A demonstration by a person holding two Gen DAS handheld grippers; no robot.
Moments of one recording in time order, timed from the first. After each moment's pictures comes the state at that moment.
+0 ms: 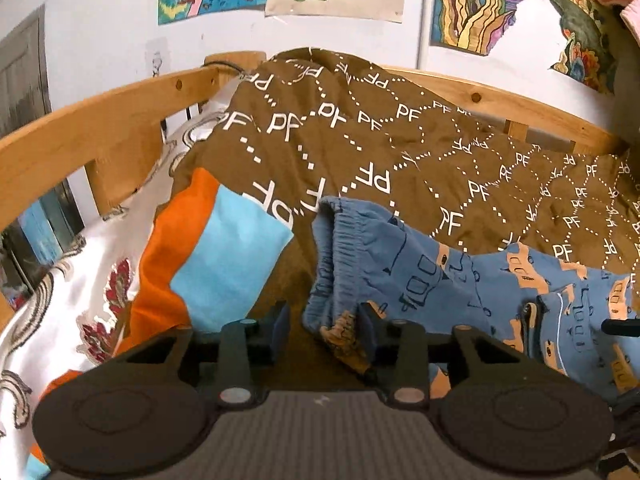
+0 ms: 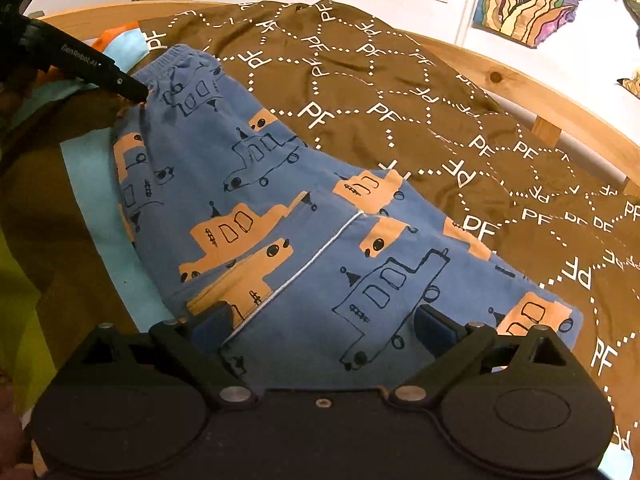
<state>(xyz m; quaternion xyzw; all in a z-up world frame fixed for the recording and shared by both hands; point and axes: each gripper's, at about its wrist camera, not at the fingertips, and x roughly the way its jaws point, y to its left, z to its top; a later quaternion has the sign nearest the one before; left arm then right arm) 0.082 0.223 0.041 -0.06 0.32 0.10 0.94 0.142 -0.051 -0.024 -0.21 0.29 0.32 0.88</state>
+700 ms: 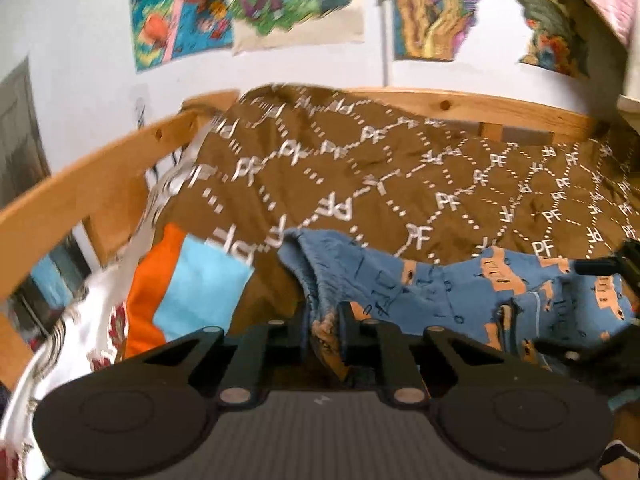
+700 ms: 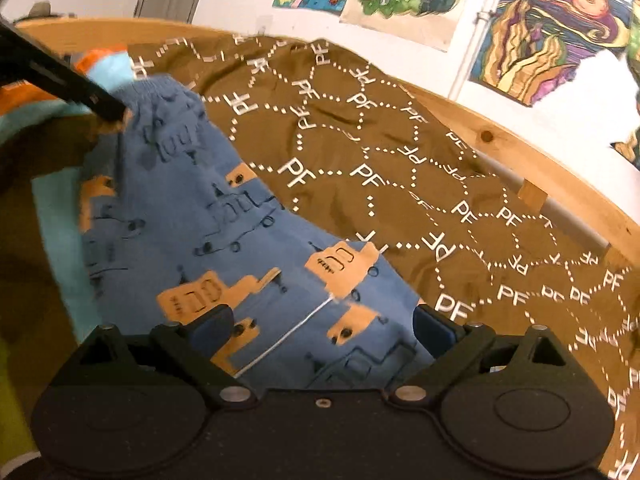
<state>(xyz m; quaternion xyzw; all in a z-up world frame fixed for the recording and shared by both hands) 0.074 0.181 0.065 0.01 0.29 0.09 0.95 0.165 -0.027 -0.003 -0.25 0.23 0.31 0.89</state>
